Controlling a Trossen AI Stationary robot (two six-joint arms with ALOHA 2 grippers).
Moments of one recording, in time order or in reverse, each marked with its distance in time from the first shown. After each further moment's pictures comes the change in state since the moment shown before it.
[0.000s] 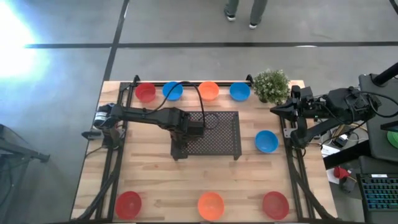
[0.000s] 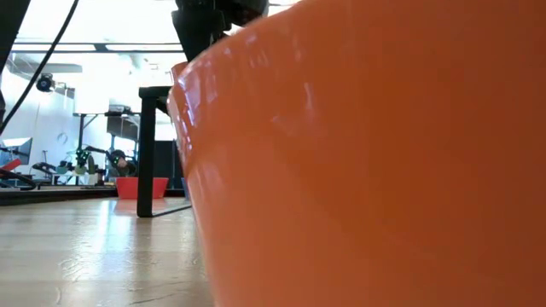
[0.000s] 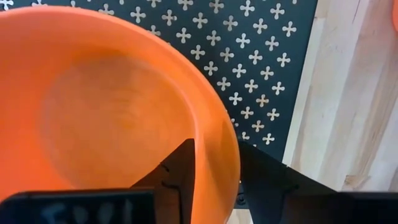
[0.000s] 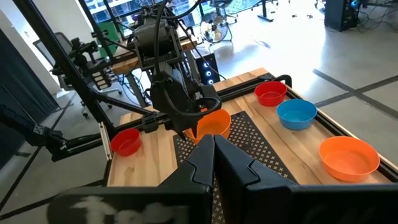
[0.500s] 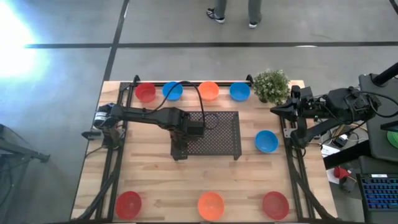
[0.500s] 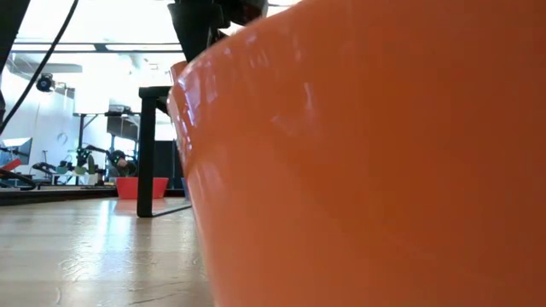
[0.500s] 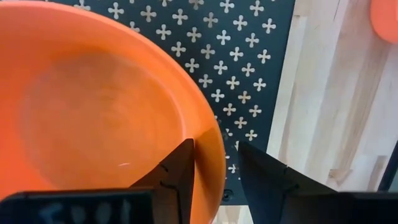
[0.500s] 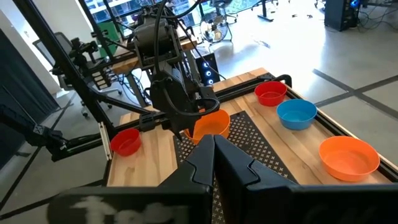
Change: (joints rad) left arm 0.000 -0.002 0.001 -0.001 0.053 -0.001; right arm 0.000 0.000 0.000 0.000 0.000 0.000
